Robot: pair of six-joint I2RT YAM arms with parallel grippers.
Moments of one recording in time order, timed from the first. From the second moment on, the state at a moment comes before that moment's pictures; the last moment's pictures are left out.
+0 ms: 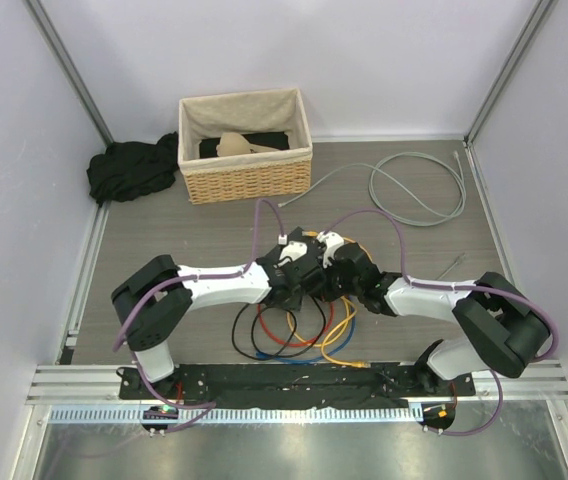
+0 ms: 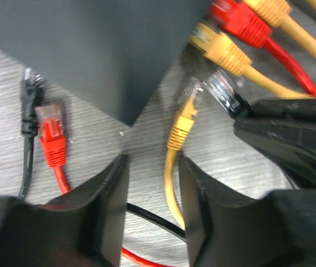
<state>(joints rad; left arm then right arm) -1.05 1.76 1.07 -0.54 -0.34 -0.79 0.74 1.42 0.51 0.24 -0.15 0.35</state>
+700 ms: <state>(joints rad) -1.05 1.62 0.93 -0.65 -0.40 -0.96 0.74 1.51 0.52 0.32 -0.19 0.35</state>
